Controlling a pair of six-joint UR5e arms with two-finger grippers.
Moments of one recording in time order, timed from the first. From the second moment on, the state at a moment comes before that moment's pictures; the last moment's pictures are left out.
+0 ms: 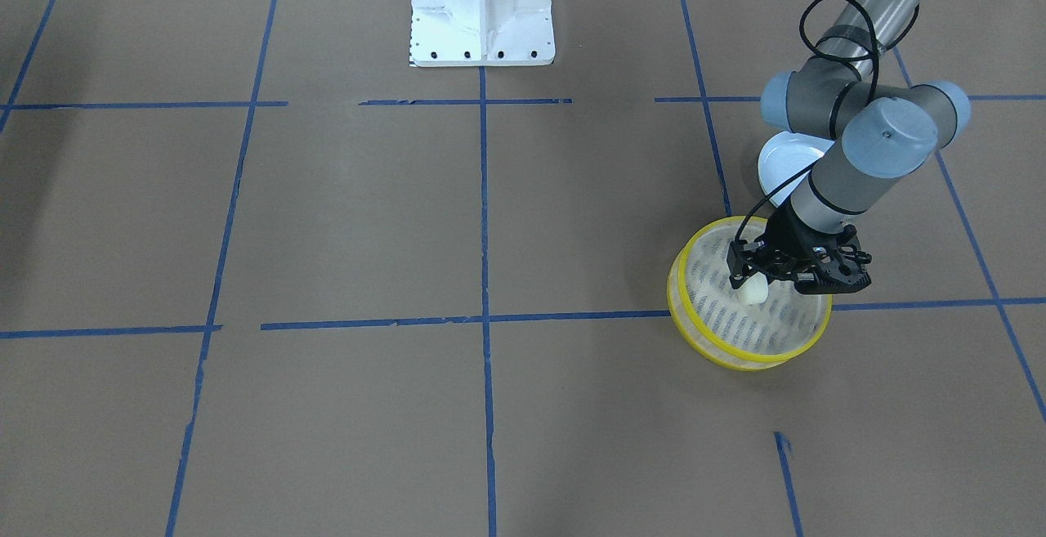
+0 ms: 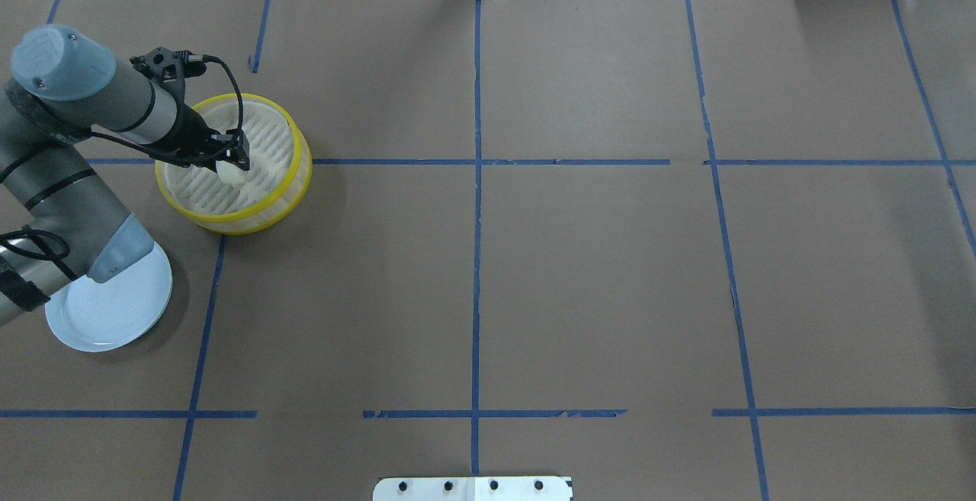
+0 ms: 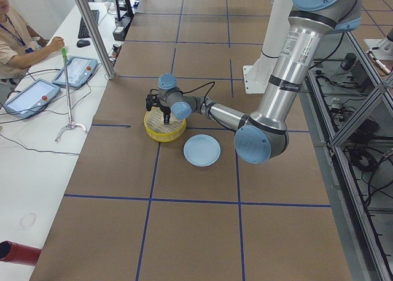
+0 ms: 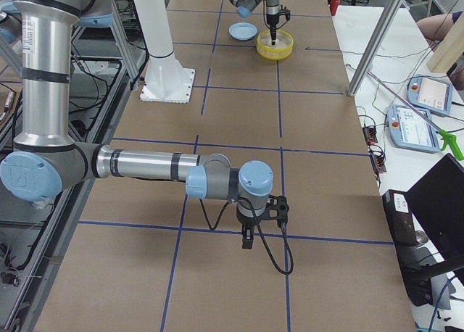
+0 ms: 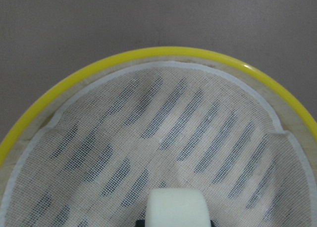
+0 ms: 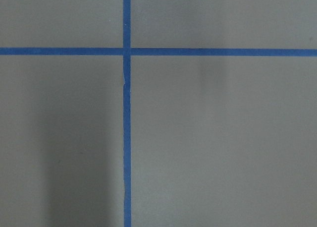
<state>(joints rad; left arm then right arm) -0.88 -1.93 -1.48 -2.10 -2.10 -1.04 1.57 -1.68 1.65 -1.57 2.29 0.01</state>
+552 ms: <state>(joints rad) -0.89 -1.91 -1.52 -2.10 -2.11 -1.03 1.57 -1.68 1.65 -1.57 2.29 0.01</state>
